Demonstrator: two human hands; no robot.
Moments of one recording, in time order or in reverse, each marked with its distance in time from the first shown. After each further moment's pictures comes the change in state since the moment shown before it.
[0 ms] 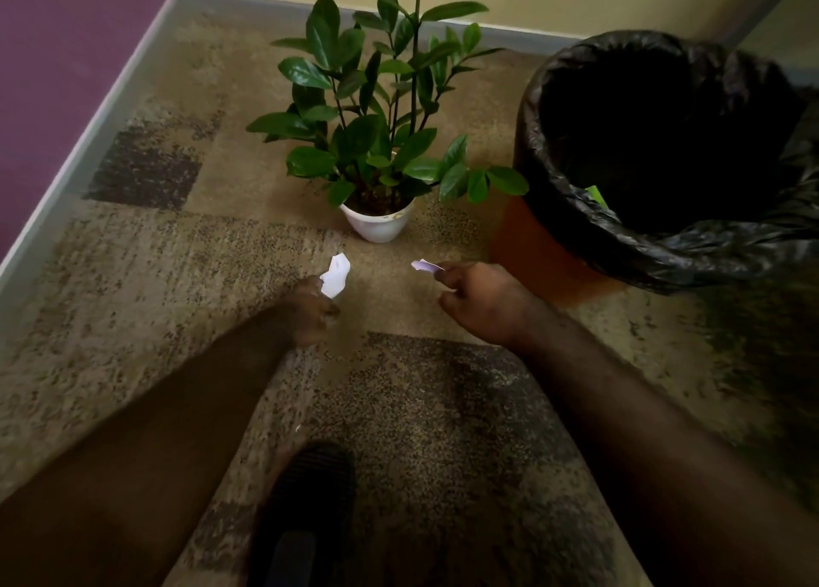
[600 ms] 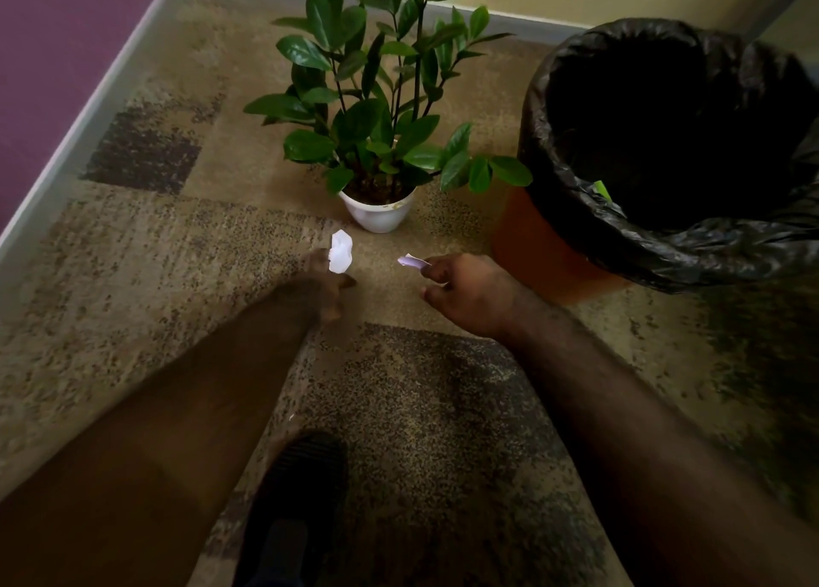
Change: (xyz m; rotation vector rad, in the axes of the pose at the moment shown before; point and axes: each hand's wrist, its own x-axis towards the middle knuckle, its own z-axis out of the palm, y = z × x) left_hand 0.026 0.011 0.002 0.072 0.082 -0.036; right_hand 0.006 -0.014 -0.004 -0.028 -0.076 0.066
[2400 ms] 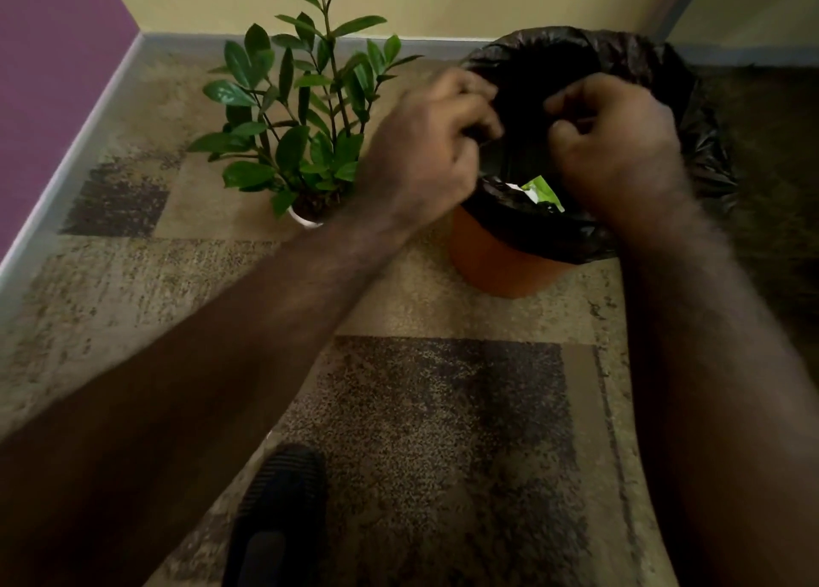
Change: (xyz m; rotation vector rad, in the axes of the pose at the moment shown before) left_hand -0.091 0.220 -0.204 -0.504 0.893 0.596; right_hand -0.086 0.066 -0.130 0.315 0.867 0.371
